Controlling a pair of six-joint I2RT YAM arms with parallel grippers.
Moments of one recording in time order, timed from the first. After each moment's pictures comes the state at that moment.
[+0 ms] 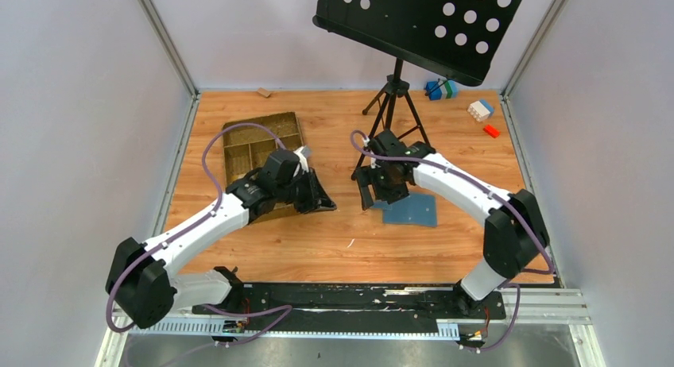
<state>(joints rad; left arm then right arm) -0.66 1.21 0.87 -0.38 0.33 -0.92 0.63 1.58 1.24 -0.85 -0.12 0.36</state>
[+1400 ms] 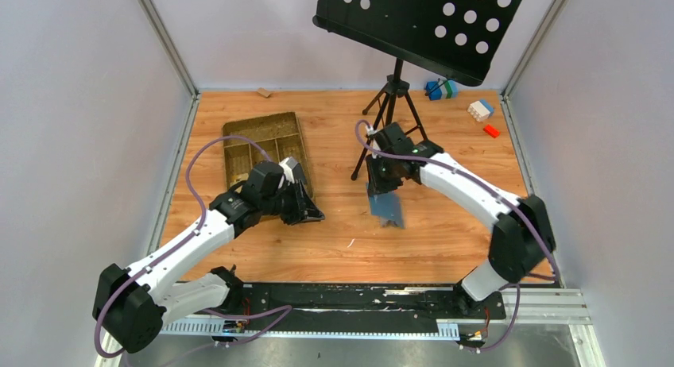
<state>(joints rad) -0.61 1.03 0.74 -0.47 0.34 -0.91 0.63 1.62 1.25 -0.74 -0.09 0.34</state>
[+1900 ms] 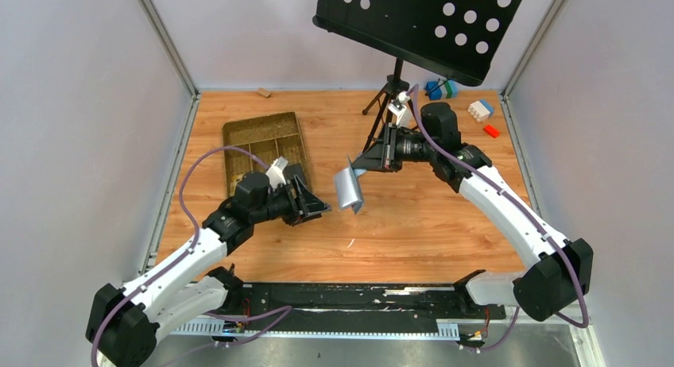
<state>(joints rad) -0.58 0.91 0.57 -0.14 0.41 -1.04 0.49 1.30 1.20 -0.35 -0.74 0.76</state>
